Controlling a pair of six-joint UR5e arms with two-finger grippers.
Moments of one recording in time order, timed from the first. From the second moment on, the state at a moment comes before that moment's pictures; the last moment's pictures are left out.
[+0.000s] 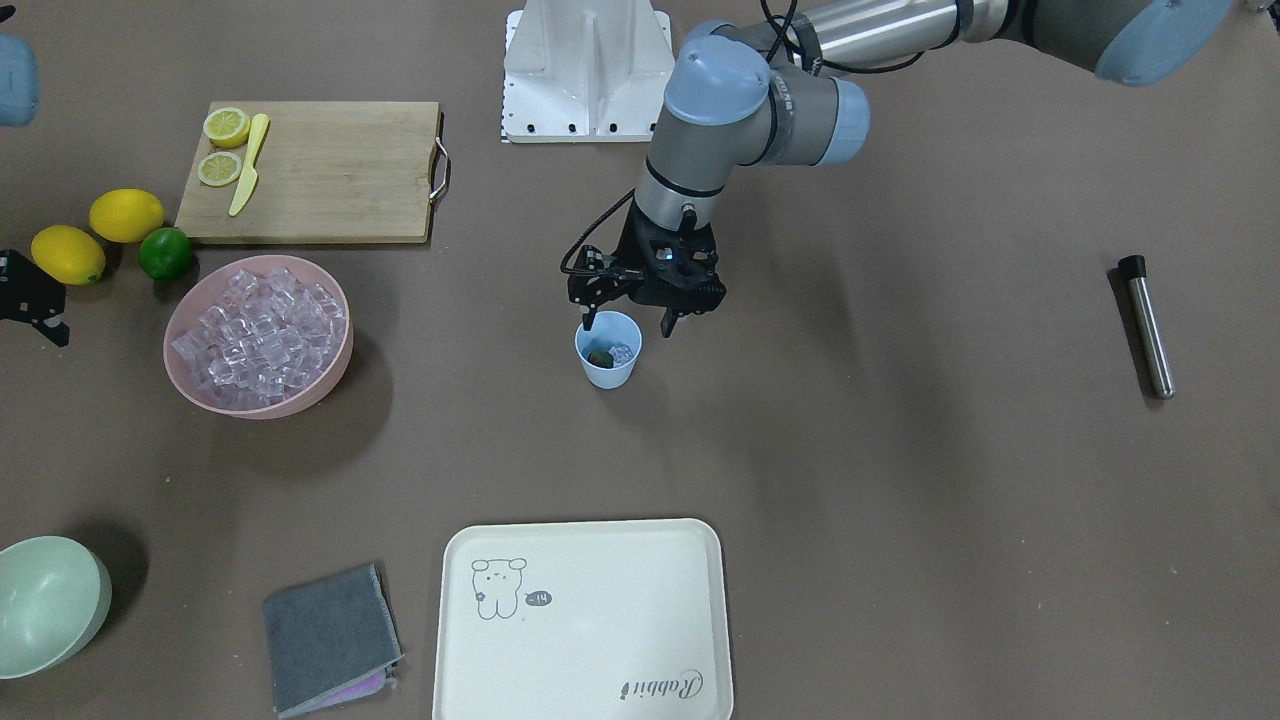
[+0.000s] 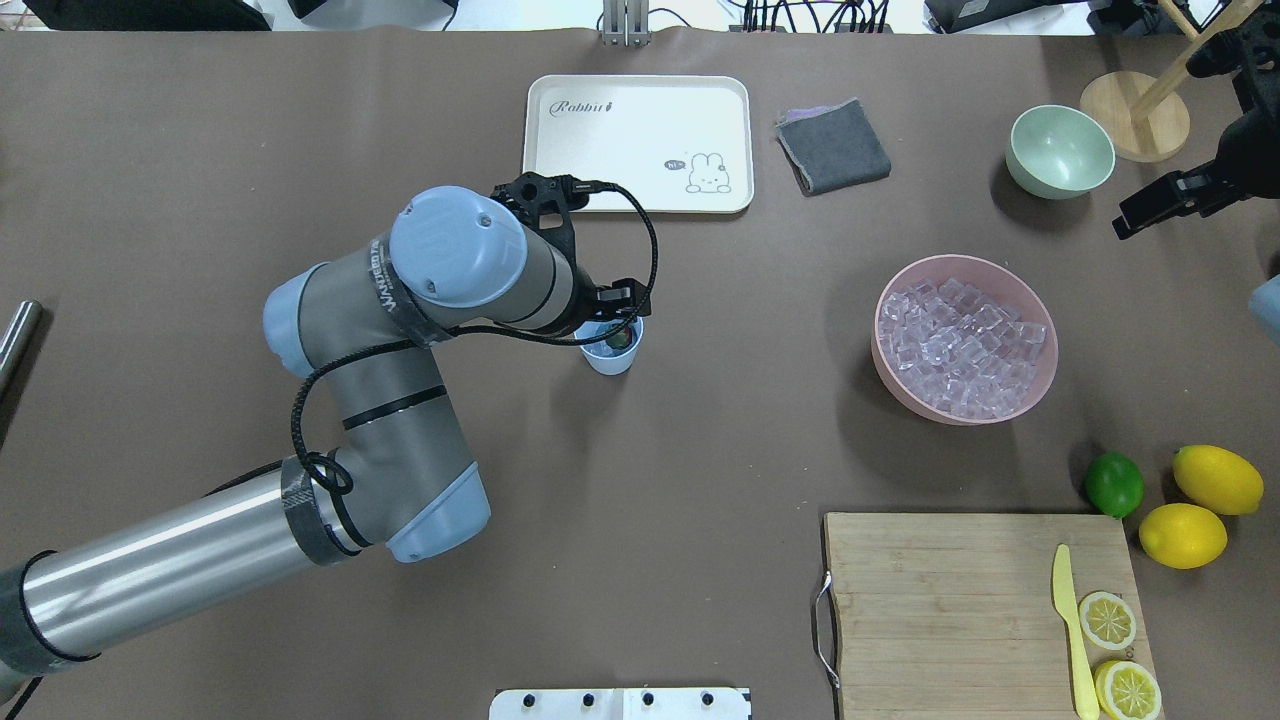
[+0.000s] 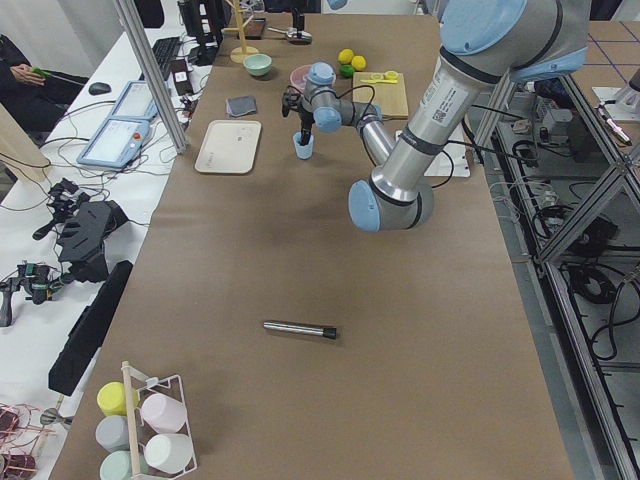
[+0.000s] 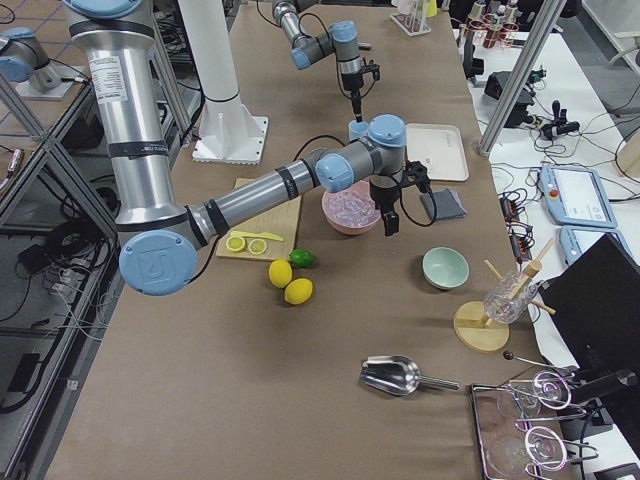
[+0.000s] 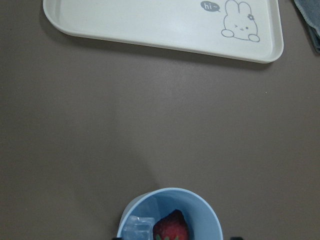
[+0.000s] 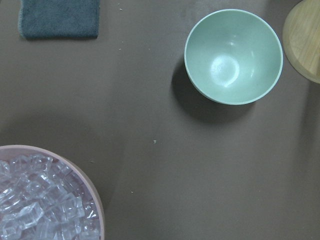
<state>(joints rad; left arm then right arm) -0.58 -2.27 -1.60 -1.90 -1.81 -1.31 1.20 -1.41 1.86 -1.53 2.23 0.32</state>
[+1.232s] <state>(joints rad) -1.12 -1.77 -1.47 -2.09 -2.22 -0.69 1.51 -1.43 1.54 -1.54 2.31 -0.13</state>
